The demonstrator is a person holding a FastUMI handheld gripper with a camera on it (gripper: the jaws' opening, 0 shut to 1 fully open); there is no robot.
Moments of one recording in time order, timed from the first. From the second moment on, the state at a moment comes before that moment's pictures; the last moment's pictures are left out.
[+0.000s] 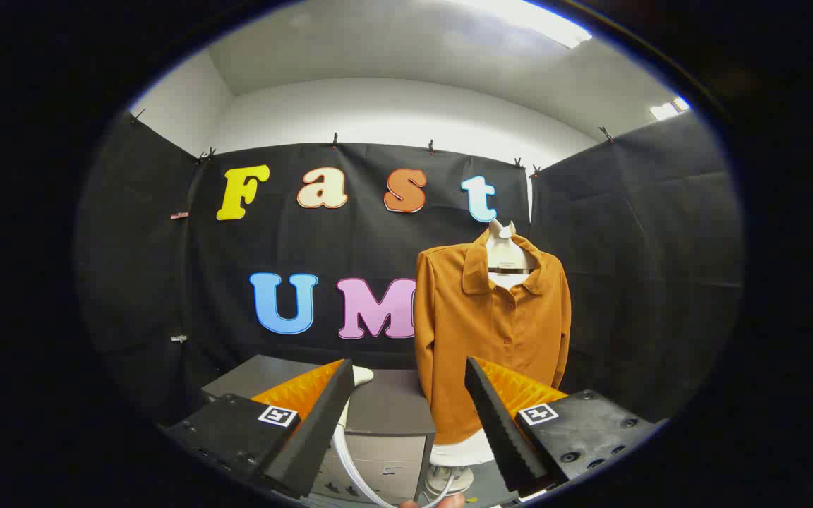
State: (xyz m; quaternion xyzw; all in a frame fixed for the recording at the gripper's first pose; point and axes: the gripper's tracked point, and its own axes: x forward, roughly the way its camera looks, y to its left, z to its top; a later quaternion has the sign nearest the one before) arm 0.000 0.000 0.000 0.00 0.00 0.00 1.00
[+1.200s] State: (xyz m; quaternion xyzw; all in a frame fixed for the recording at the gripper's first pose) arm 0.009 0.021 -0.020 0.00 0.02 0.01 1.00
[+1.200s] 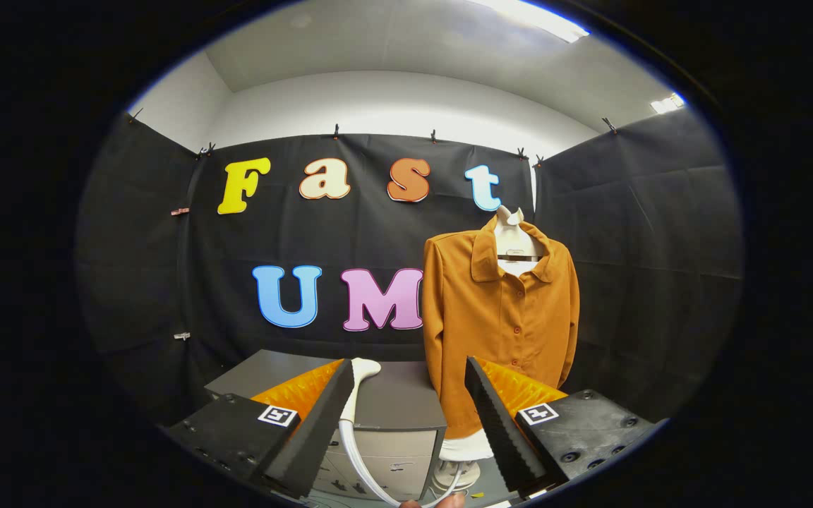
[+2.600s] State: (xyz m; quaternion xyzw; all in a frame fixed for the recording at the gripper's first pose) arm 0.191 0.143 -0.283 -0.03 0.34 0.03 0.94
